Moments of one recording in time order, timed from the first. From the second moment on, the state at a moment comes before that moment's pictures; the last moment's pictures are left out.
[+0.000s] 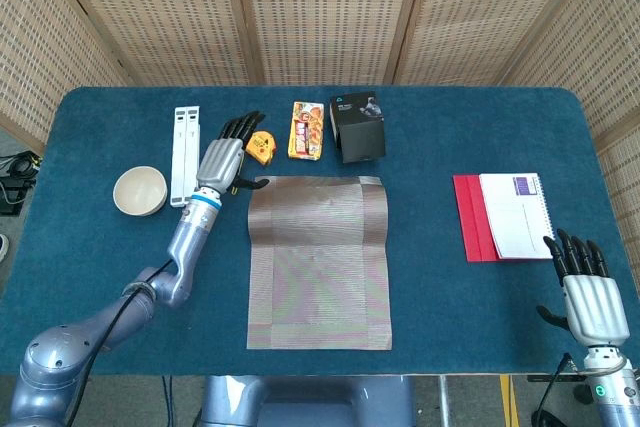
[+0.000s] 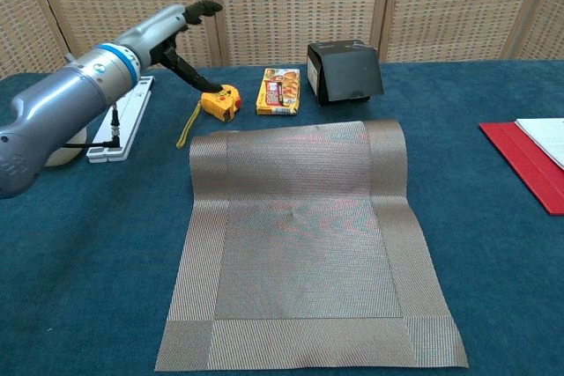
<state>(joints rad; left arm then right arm) -0.96 -1.89 -0.35 -0.67 1.28 0.93 -0.35 0.09 -1.17 0.07 -1.56 -1.45 1.43 -0.14</state>
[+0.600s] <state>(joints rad) -0.62 -1.34 -0.25 -1.50 1.19 1.16 0.13 0.10 -1.19 0.03 -1.54 -1.52 1.44 -0.16</state>
